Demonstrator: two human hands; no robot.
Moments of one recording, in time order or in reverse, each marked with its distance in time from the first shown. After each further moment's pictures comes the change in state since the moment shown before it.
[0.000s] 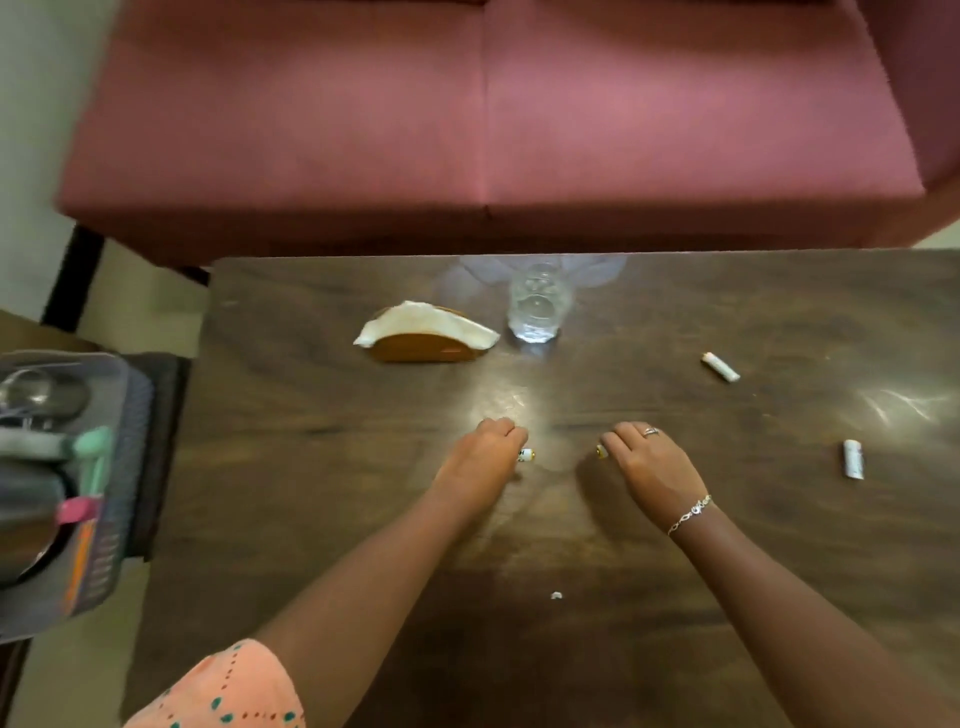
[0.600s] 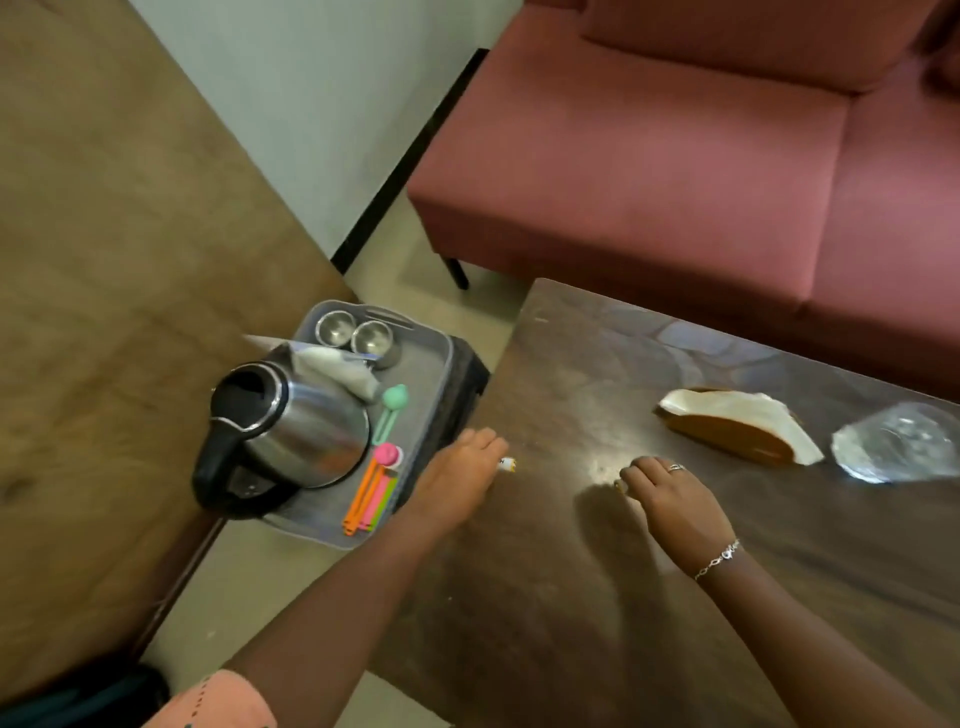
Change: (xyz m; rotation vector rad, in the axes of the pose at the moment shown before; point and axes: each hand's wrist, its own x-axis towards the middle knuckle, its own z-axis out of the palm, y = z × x) left_hand -0.203 -0.270 -0.072 0.035 0.243 -0.384; right_hand 0.184 -0.256 0.010 0.194 -0.045 -0.365
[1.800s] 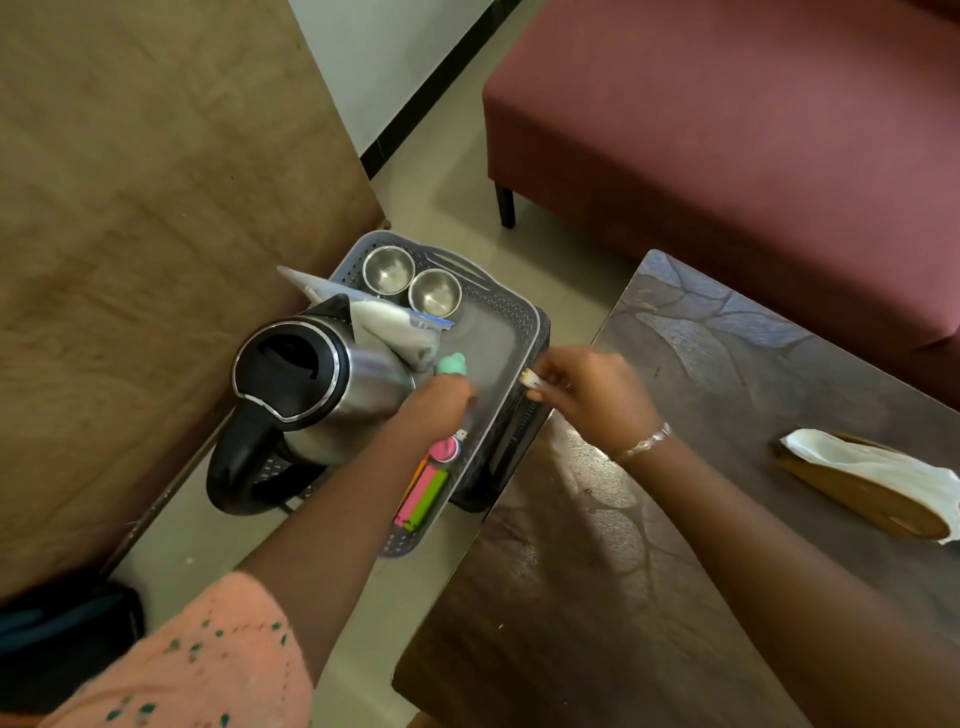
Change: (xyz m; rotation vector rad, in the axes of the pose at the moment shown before) left_hand 0.052 -0.169 0.029 -0.377 -0.280 -0.456; right_hand 0.214 -0.119 0.027 0.364 -0.310 0.098
